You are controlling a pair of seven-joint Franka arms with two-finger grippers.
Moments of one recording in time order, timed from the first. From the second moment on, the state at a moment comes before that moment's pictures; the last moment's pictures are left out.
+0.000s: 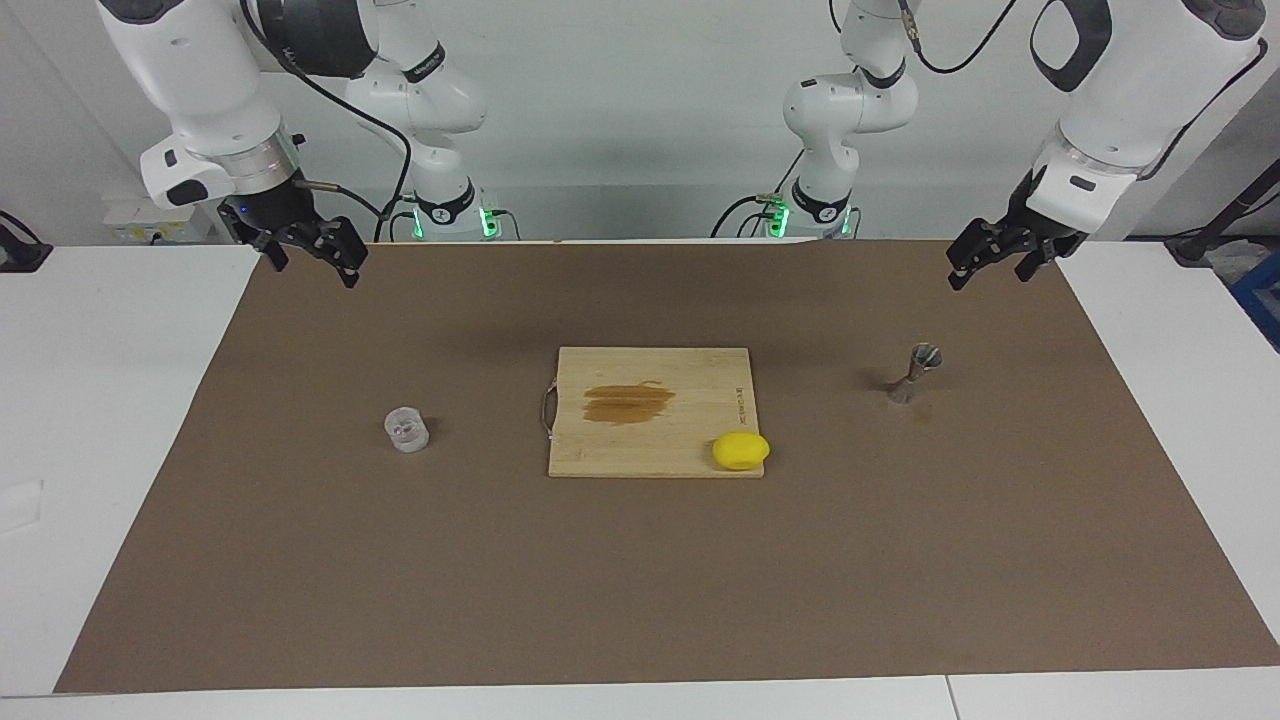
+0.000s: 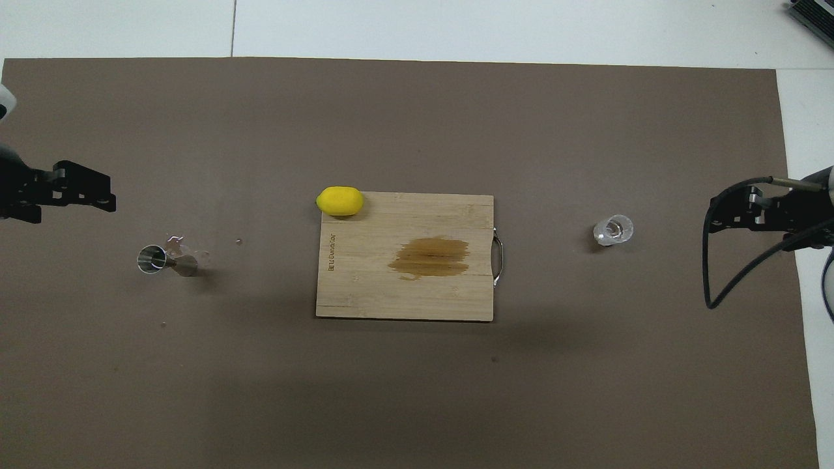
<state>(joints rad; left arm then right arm) 0.03 0.00 -0.08 -1.64 -0.03 1.65 -0.13 -0.06 -0.05 0.07 -1.67 -0.04 1.57 0.28</state>
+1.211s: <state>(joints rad) 0.05 0.04 -0.08 -2.09 -0.03 2.36 -0.13 -0.06 -0.05 0.07 -1.67 -0.04 1.57 0.28</state>
